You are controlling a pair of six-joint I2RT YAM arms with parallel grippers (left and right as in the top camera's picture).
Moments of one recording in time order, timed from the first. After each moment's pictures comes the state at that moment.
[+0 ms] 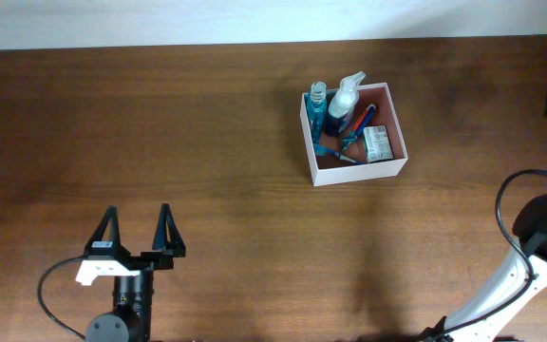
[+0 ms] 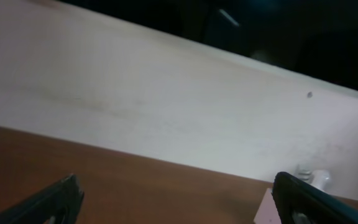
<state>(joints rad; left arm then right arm) -0.02 0.02 0.02 0.22 0.00 -0.29 -0.61 2.30 2.55 -1.69 -0.02 0.84</state>
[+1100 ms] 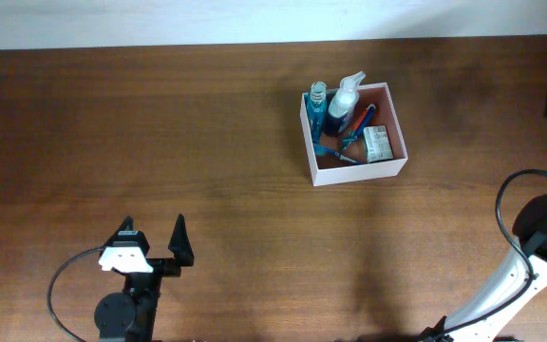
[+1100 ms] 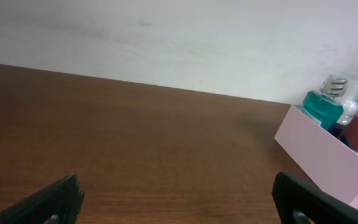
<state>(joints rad) 0.00 0.01 0.01 -0.07 0.07 -0.18 -0.61 2.30 2.55 -1.69 -0.02 0.84</state>
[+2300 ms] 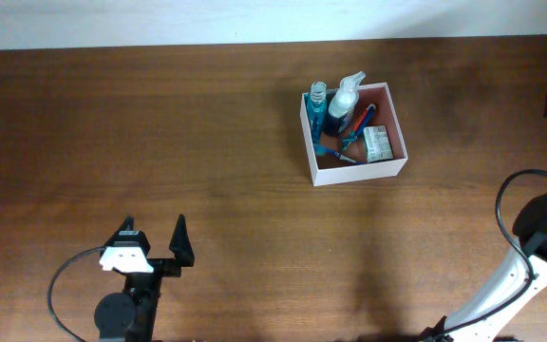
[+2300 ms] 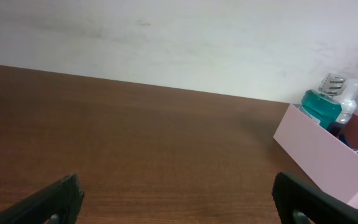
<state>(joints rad) 0.00 0.01 0.01 -0.07 0.07 -0.18 -0.61 2.30 2.55 -1.69 -0.02 0.84</state>
